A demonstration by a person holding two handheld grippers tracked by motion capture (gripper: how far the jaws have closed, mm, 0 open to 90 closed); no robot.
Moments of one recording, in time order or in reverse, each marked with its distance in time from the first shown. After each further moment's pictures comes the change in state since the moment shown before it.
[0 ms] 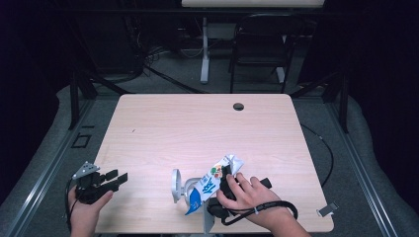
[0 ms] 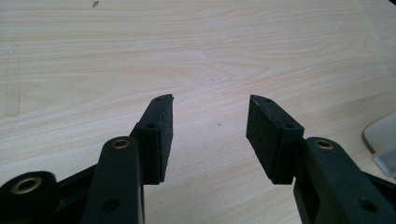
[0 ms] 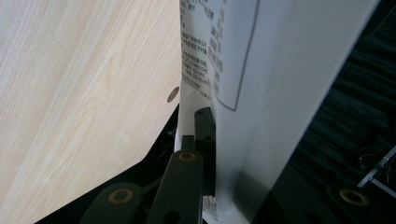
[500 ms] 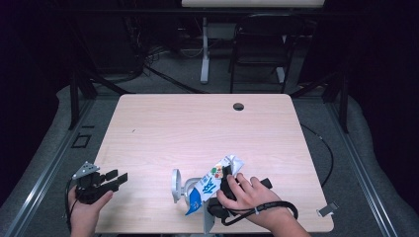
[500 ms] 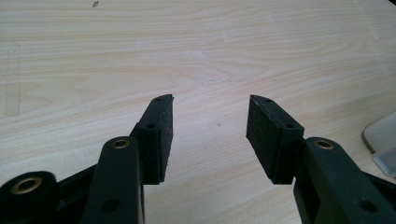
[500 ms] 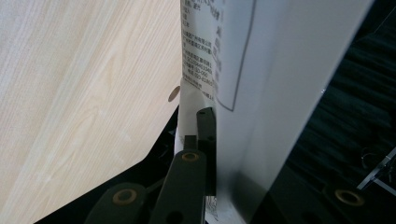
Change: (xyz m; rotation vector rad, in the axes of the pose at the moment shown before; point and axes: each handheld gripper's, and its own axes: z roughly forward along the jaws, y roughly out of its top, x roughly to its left) left arm 0.000 0.000 0.000 -0.010 0.003 -0.002; right arm -0.002 -0.001 -0.003 0.031 0.002 -0.018
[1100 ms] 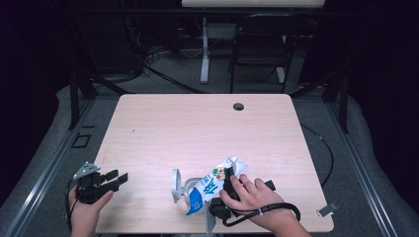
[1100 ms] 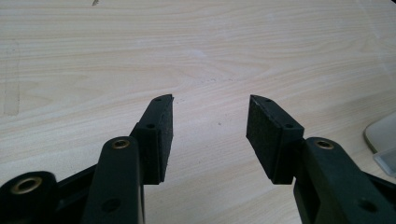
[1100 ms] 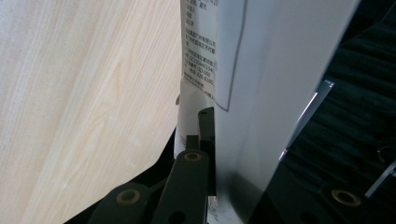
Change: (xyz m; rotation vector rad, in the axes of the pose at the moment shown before) left arm 0.000 0.000 0.001 0.010 0.000 0.000; right arm 0.004 -0.005 -0.002 -0.033 0.020 0.091
